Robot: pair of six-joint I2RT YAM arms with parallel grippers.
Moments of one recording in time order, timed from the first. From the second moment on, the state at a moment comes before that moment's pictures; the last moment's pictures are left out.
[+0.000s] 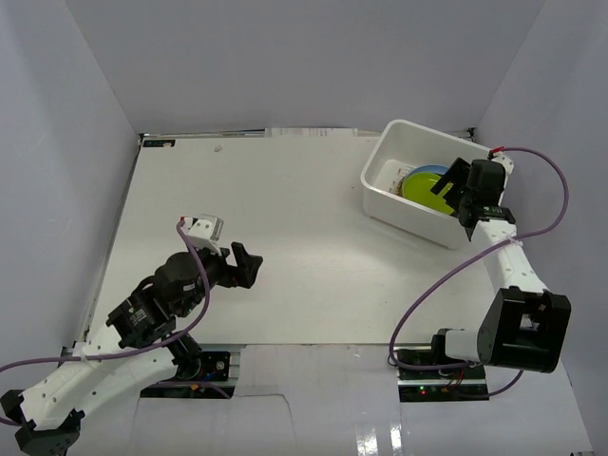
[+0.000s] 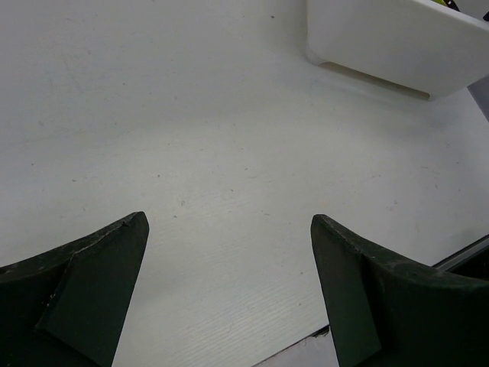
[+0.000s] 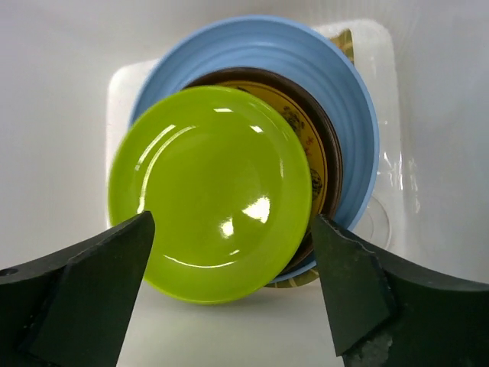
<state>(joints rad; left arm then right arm) -0.86 0.52 0.71 -0.51 -0.35 -0.42 -0.08 1.32 0.93 -0.19 0.12 0.48</state>
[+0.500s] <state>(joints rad) -0.85 0.52 0.71 -0.50 -0.35 -0.42 0.07 0.74 0.73 -0.07 -0.33 0.55</state>
